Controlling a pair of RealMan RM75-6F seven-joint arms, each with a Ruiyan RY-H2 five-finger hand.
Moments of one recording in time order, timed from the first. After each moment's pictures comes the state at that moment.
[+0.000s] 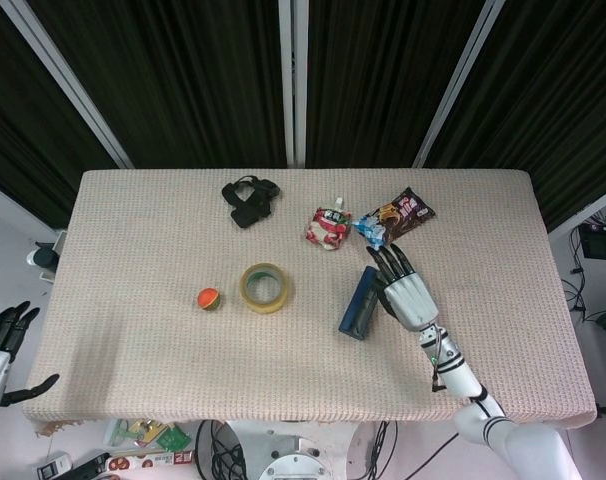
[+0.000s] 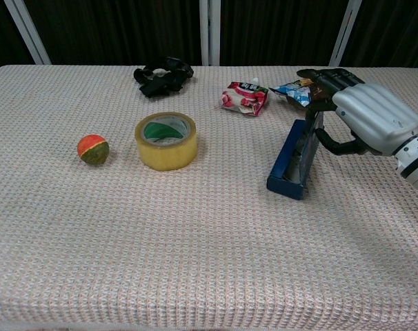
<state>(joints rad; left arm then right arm) -0.03 -1.12 0.04 -1.38 1.62 1.57 -0.18 0.56 -2.02 0.04 -0.45 -1.64 1.43 0.23</state>
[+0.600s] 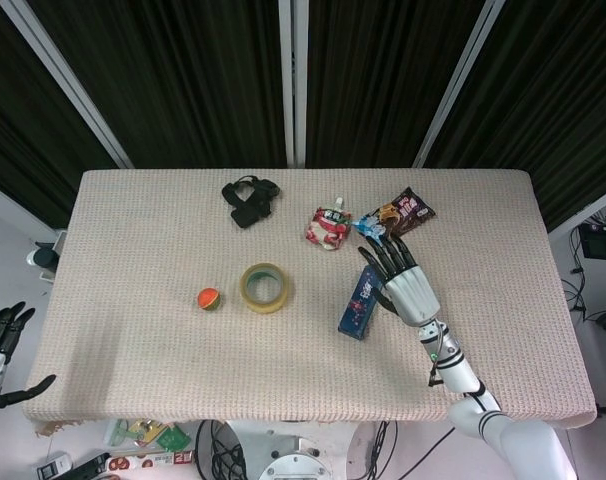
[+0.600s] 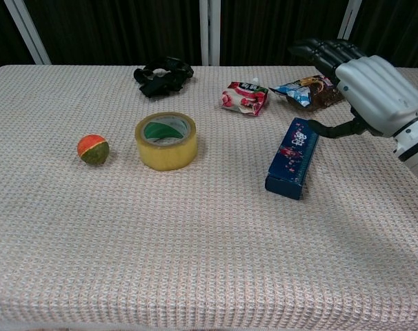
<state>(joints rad) -0.02 -1.11 0.04 -1.38 1.62 1.59 -0.19 0.58 -2.01 0.07 -0.44 -1.63 1.57 0.28</state>
